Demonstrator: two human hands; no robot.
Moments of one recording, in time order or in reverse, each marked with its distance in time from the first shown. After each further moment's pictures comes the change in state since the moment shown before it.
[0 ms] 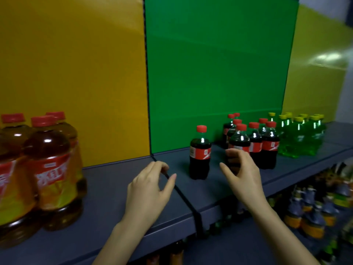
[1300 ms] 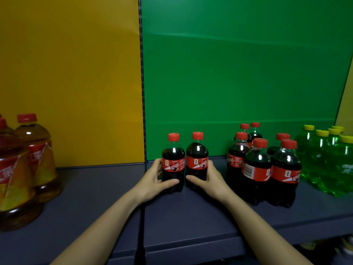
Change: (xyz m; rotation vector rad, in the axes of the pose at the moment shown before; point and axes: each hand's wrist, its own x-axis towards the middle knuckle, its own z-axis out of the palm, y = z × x) left_hand 0.083 -0.006 0.125 -0.627 -0.352 -0.462; right_hand 0.116 0.105 0.074 0.256 -0.646 0.003
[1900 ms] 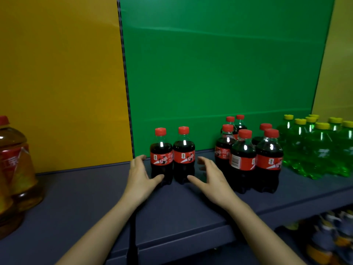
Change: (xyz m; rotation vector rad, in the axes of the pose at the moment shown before) left_hand -0.008 0.009 0.012 0.402 0.372 -0.032; right_hand -0.041 -0.004 -0.017 -0.129 0.090 -0.041
